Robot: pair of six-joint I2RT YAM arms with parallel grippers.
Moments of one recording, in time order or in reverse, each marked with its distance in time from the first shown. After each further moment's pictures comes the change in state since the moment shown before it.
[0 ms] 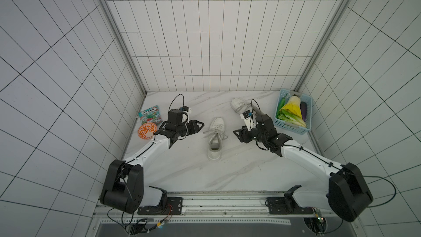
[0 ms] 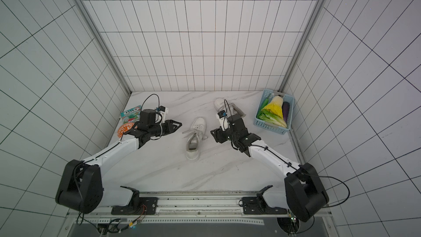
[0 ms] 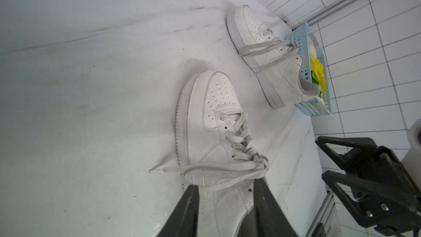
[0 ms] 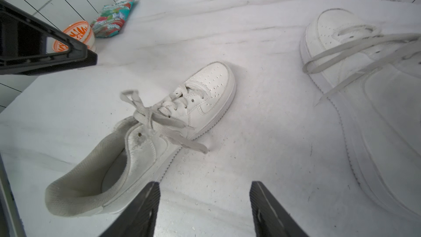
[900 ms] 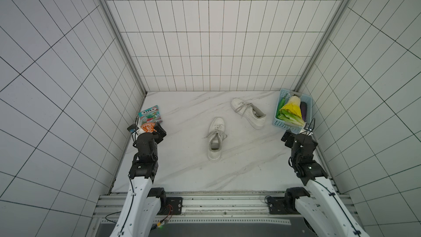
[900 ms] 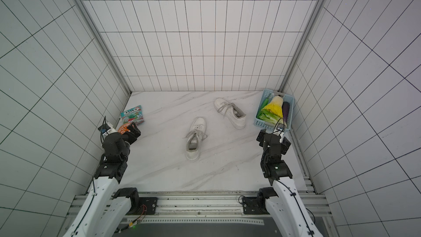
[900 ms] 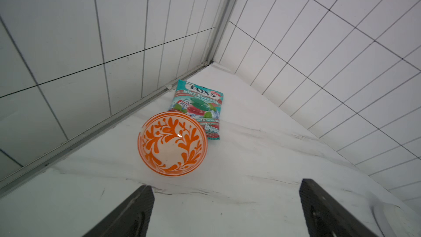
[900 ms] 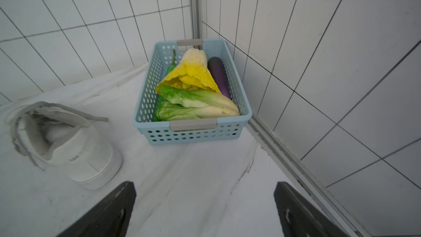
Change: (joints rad) left arm 0.318 -0.659 -0.407 0.049 -0.840 0.010; right arm -0.437 -0.540 -0.392 -0.018 0.792 0.119
